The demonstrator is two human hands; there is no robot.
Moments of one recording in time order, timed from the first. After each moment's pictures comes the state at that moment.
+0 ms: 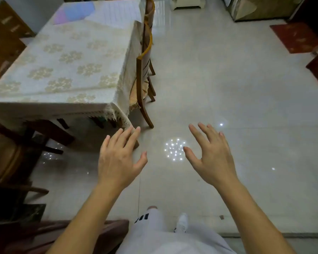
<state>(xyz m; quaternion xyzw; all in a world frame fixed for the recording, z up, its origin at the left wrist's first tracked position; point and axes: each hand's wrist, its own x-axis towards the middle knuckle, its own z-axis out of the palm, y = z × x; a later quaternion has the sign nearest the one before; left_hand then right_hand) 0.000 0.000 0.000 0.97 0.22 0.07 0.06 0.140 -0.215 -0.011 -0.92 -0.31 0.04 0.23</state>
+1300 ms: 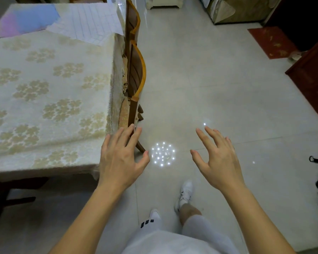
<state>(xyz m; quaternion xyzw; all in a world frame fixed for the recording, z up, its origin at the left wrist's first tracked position) 0.258 0.241 -0.023 0.98 0.15 0.08 0.12 0.360 -0.007 -0.028 -0.95 -0.22 0.00 0.20</state>
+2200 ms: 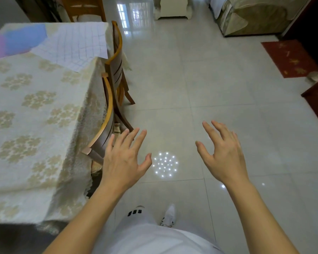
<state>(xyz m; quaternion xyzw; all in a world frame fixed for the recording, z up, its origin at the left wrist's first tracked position) 0.555 0.162 -0.019 0.98 0.17 0.05 0.06 0.694 -0.072 -0.025 -0.94 -0.24 -0.02 0.25</state>
